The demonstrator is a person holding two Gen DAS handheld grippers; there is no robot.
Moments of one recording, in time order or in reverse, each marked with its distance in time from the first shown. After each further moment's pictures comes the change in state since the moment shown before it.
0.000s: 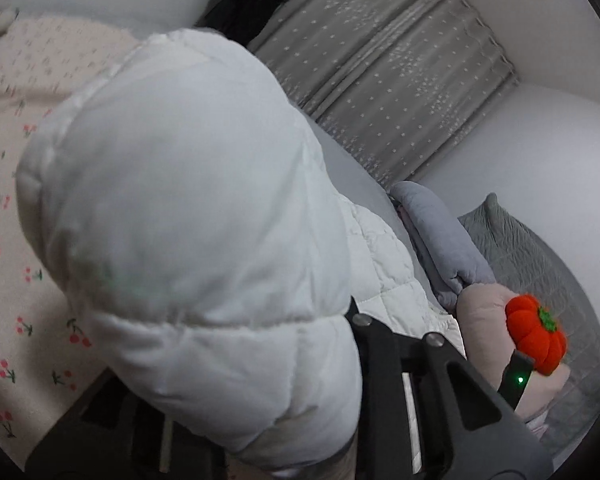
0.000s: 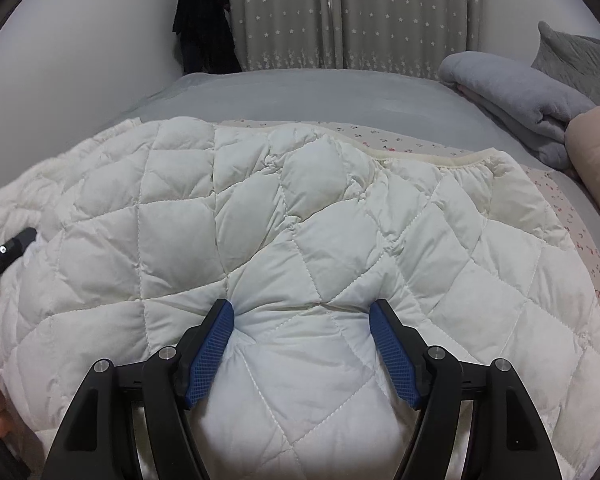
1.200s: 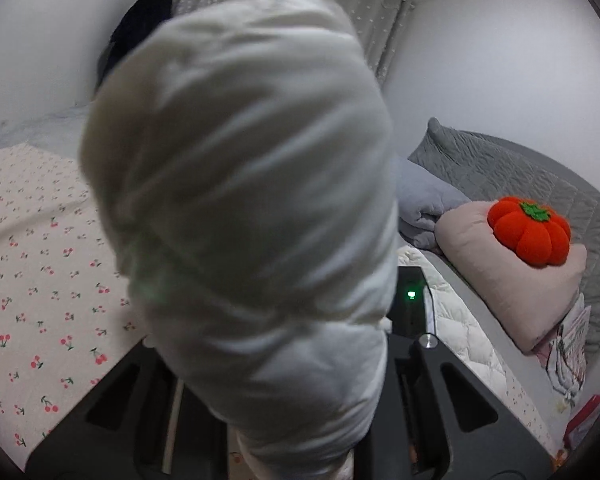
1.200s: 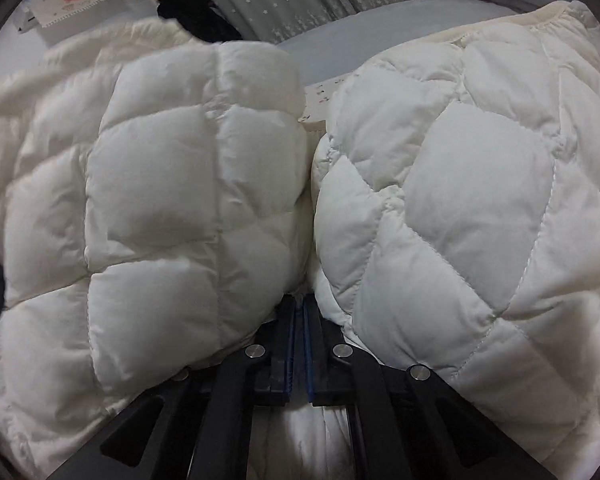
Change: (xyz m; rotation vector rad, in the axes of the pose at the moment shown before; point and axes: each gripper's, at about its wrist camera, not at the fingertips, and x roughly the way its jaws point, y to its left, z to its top) left arm -0.004 -0.097 0.009 0.439 0.006 -0.113; right arm 0.068 0.025 0.054 0.282 0.163 0.345
